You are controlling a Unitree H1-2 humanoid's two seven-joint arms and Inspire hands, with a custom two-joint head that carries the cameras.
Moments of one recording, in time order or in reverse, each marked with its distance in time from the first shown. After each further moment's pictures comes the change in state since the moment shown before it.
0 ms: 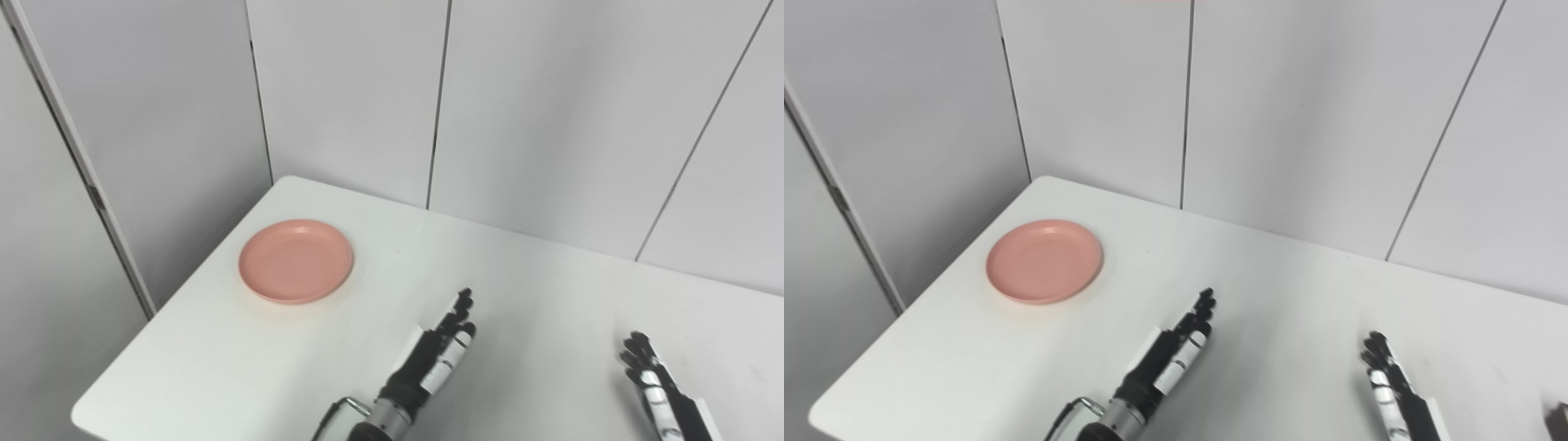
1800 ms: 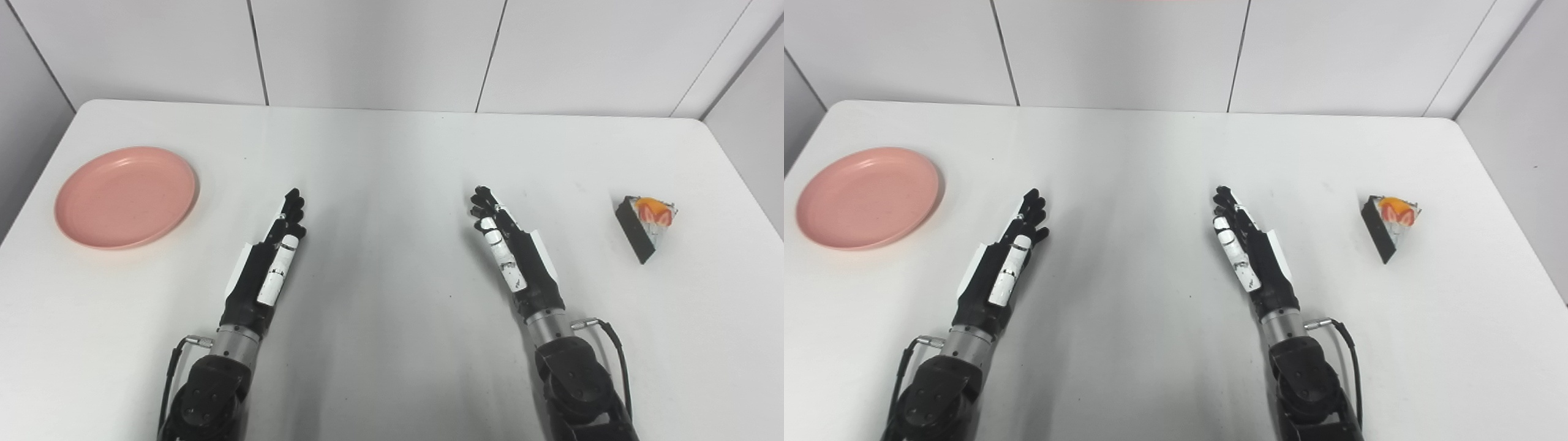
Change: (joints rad) left arm 0.087 0.110 0.063 -0.142 -0.138 0.019 -0.089; right arm 0.051 0.073 0.046 -0.143 -0.143 0.118 -0.122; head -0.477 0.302
